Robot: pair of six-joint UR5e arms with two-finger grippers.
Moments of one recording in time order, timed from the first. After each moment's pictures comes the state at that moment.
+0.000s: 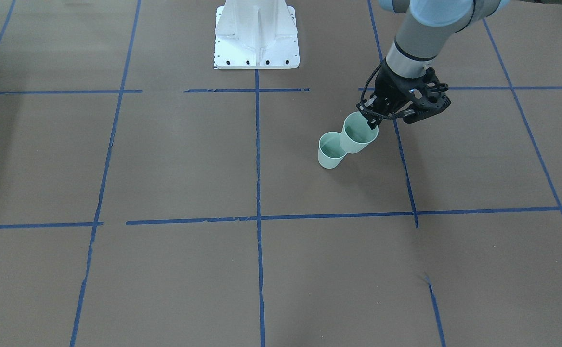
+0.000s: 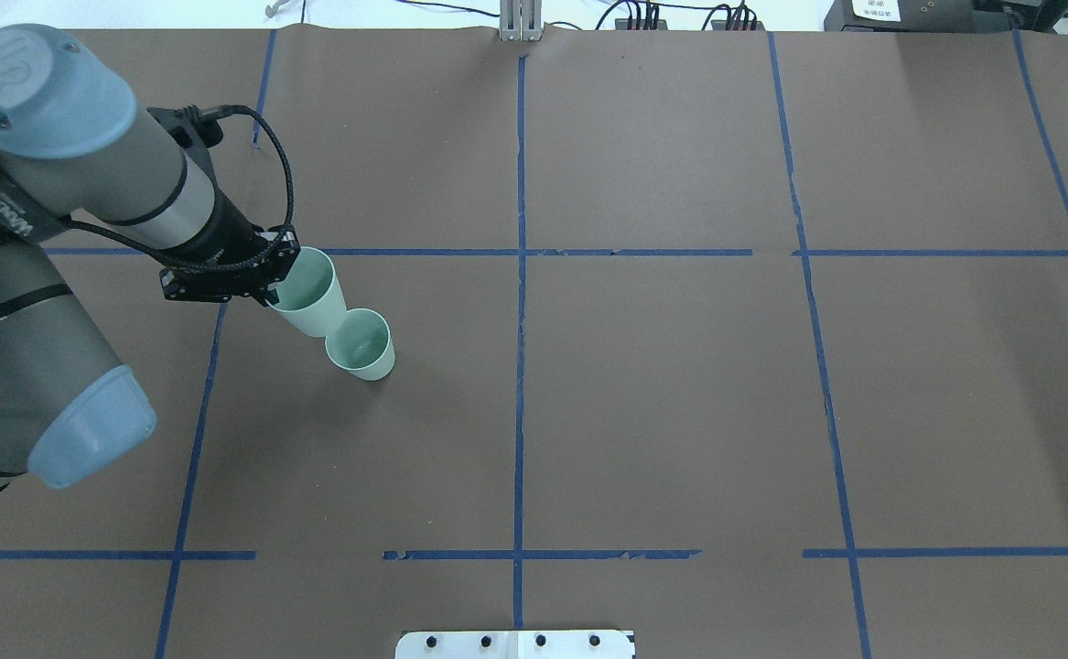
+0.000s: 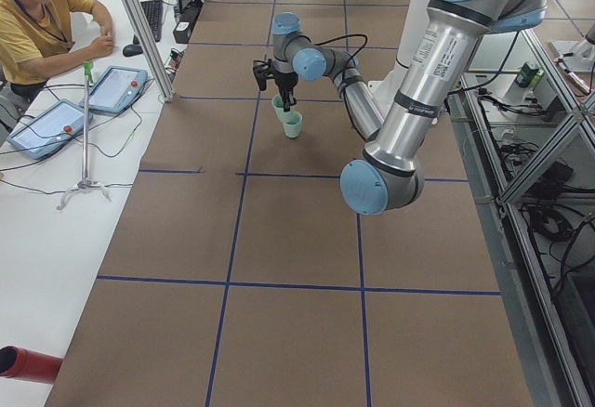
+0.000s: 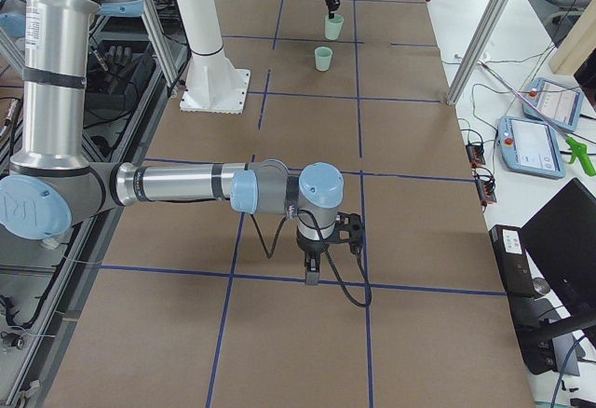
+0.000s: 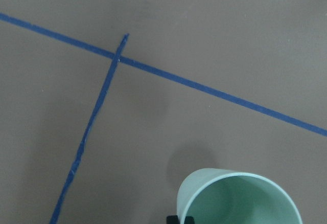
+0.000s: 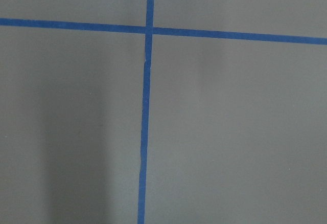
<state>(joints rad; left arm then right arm) -0.75 -2.04 -2.00 -1.39 -2.06 -1.42 1.56 -1.71 1.79 -1.68 2.26 -0.04</state>
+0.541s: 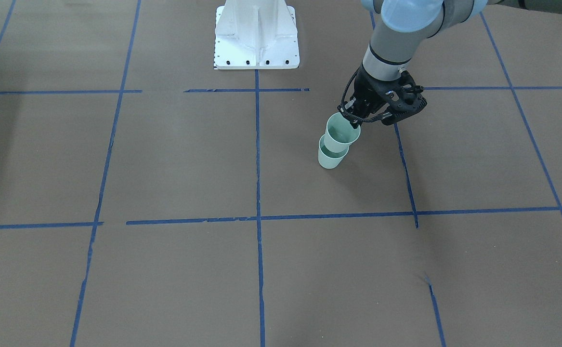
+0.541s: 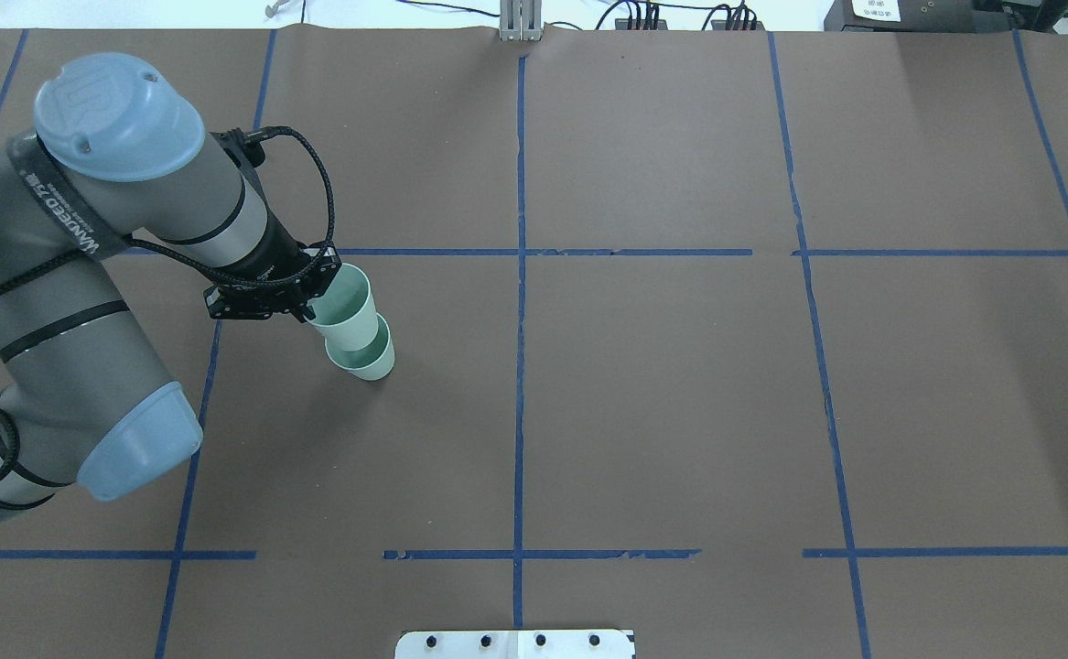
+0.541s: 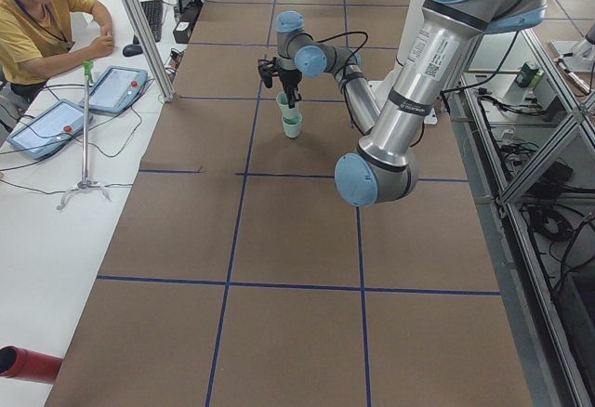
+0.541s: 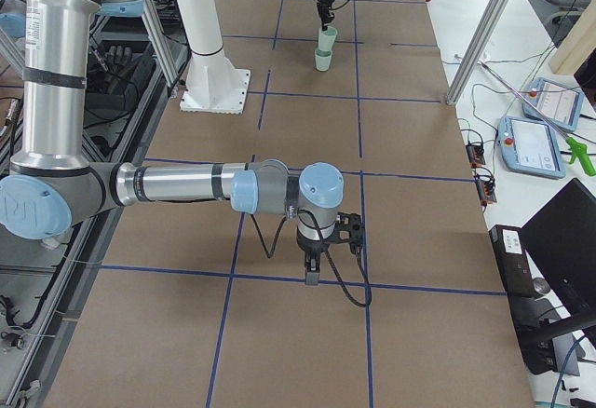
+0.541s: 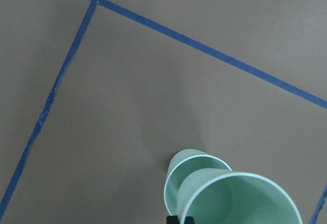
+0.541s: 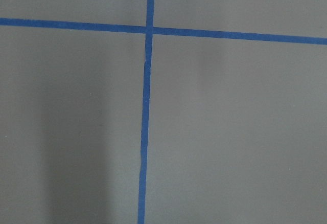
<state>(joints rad) -0.71 -2.08 -1.96 -1.38 -2.05 -1.48 1.56 -1.71 1.79 -1.68 2.26 -0.04</state>
